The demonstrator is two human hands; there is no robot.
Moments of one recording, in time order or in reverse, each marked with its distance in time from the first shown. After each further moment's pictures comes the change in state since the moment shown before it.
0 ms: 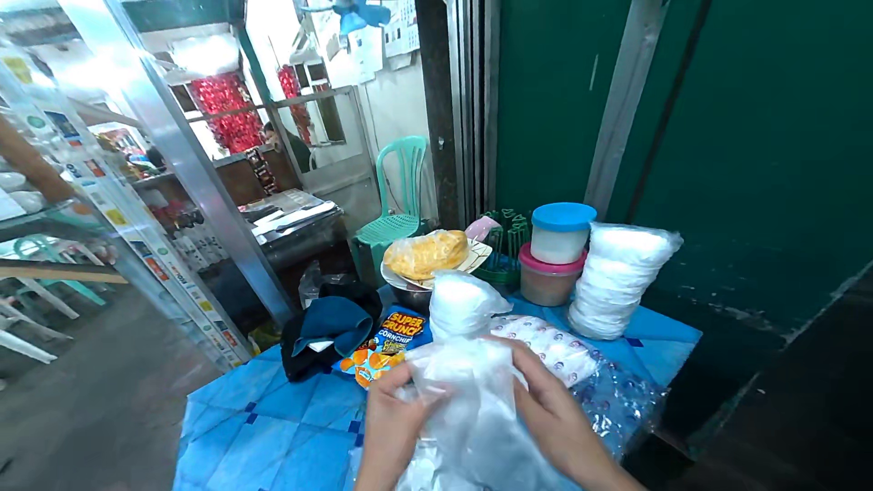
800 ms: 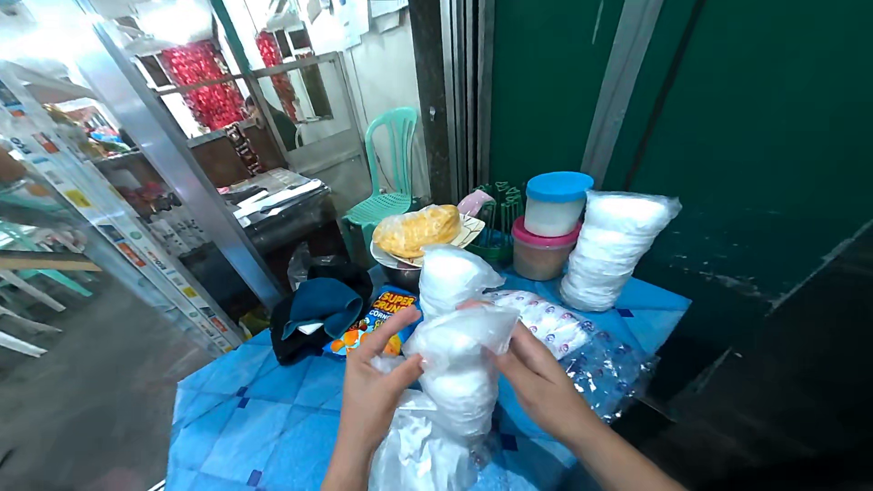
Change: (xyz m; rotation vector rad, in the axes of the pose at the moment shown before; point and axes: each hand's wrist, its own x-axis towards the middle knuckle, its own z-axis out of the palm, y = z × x) left_hand 0.013 0.009 -0.008 0.051 -0.108 0.033; right_hand 0.008 -0.005 0.002 0.244 -0.071 0.088
